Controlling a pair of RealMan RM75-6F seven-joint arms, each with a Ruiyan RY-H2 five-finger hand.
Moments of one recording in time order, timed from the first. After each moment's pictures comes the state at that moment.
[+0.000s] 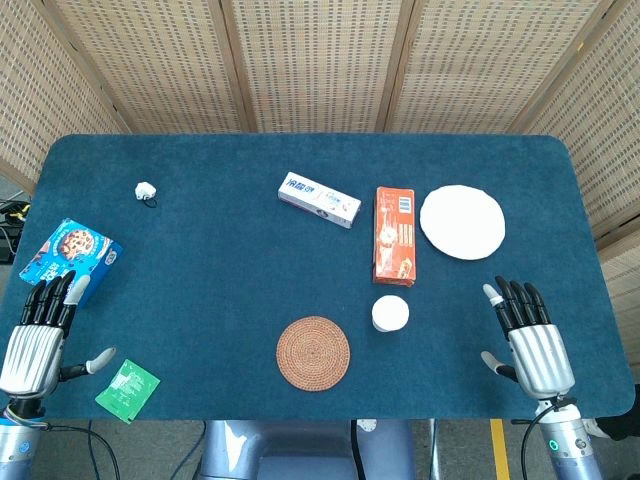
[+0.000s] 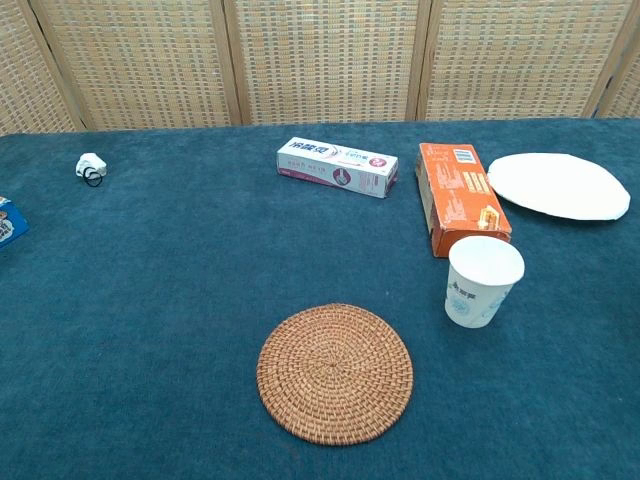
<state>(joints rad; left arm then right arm) -0.08 -1.29 -0.04 -1.55 1.62 1.61 0.13 0.14 -1.28 0.05 -1.62 -1.63 1.52 -0.25</state>
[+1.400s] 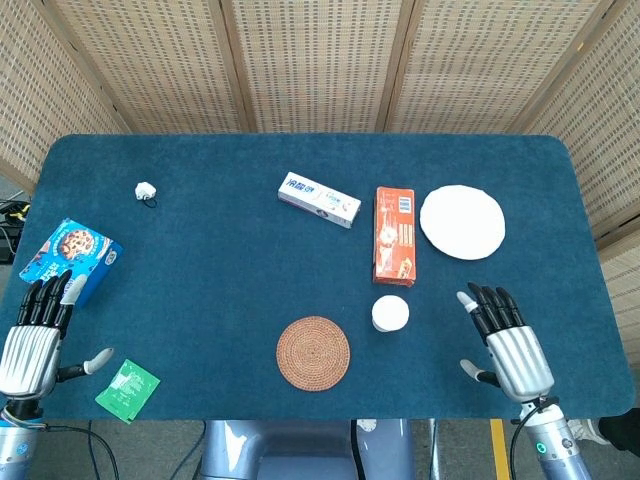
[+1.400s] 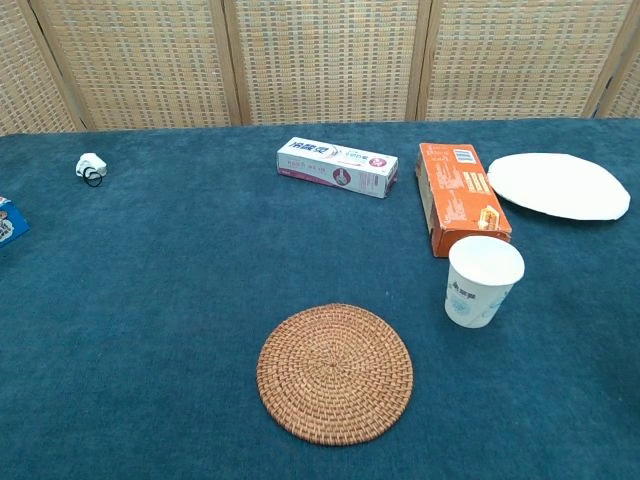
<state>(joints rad) -0.08 -1.29 -0.04 -1.56 1.62 1.62 0.13 0.18 -1.26 0.03 -1.71 -1.67 1.44 -0.21</state>
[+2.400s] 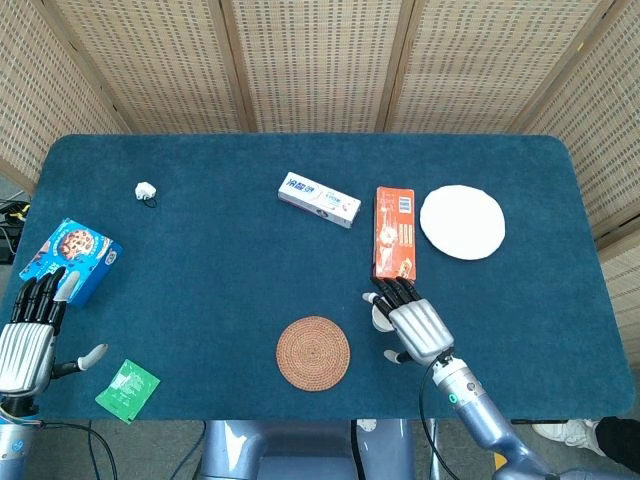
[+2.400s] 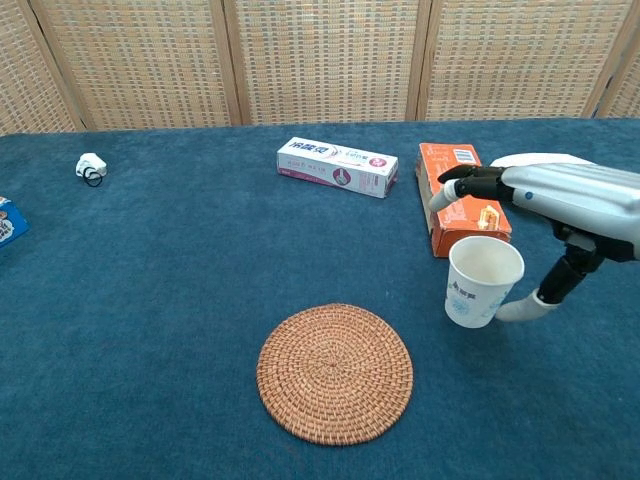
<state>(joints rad) -0.08 -1.28 -0.05 -1.55 1.60 1.61 0.10 0.47 -1.41 0.16 -1.82 -1.31 1.03 -0.48</state>
